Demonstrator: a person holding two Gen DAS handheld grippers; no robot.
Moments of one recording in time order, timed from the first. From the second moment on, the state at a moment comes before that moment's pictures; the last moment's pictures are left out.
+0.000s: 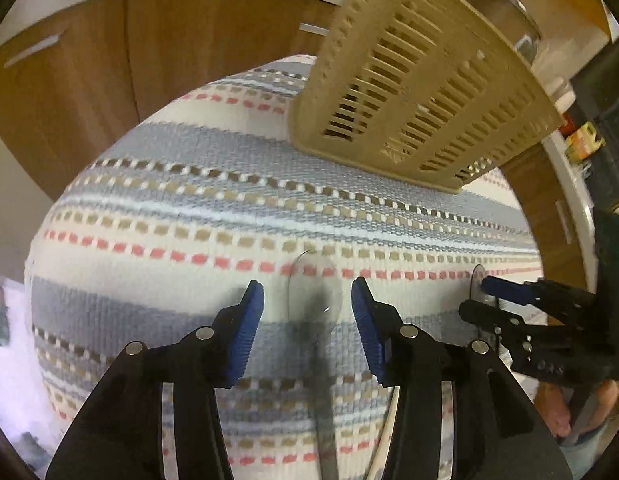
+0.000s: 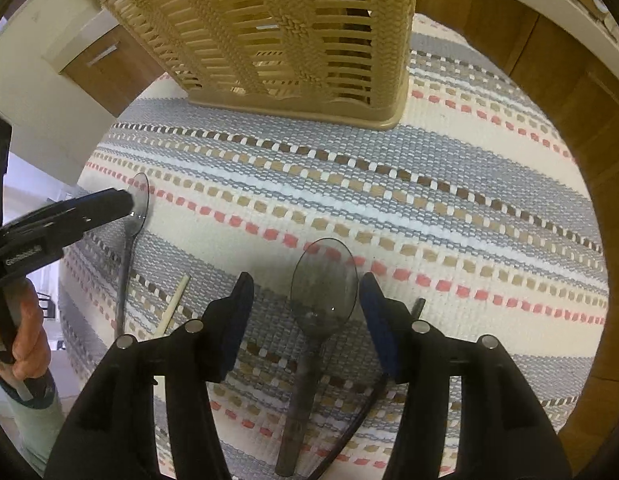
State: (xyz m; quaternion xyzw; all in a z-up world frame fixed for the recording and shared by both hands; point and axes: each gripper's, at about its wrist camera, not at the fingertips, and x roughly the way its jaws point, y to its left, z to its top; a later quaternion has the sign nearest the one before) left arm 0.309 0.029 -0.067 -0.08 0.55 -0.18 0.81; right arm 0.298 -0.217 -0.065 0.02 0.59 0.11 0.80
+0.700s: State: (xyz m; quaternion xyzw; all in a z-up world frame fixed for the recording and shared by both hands) left arm 0.310 -0.053 -0.078 0.05 0.52 -0.12 0.85; right arm 0.268 -0.192 -0.057 -0.04 0.55 0.09 0.83
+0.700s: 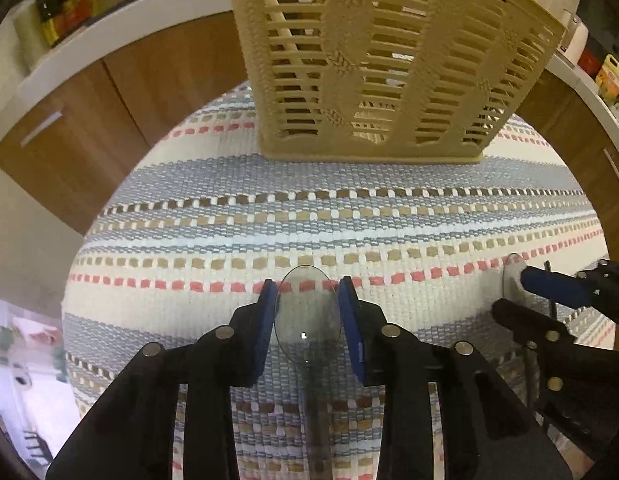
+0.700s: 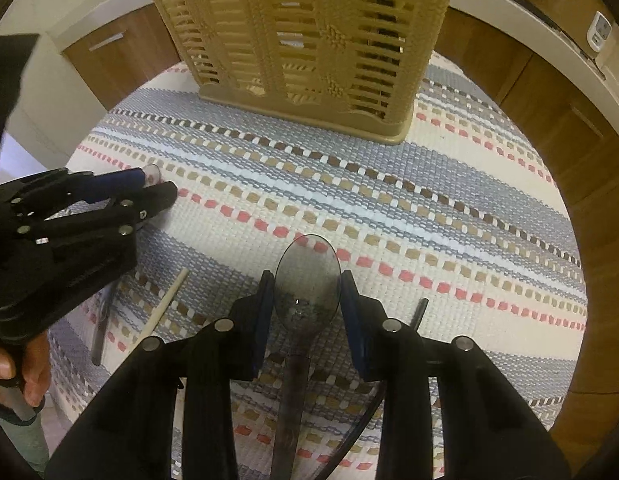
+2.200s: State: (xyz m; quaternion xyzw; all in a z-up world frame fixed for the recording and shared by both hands) left arm 0.362 -0.026 0.147 -0.08 0.13 -0.16 0.97; right arm 0.334 -0.248 0.133 0.02 0.09 0.03 1.00
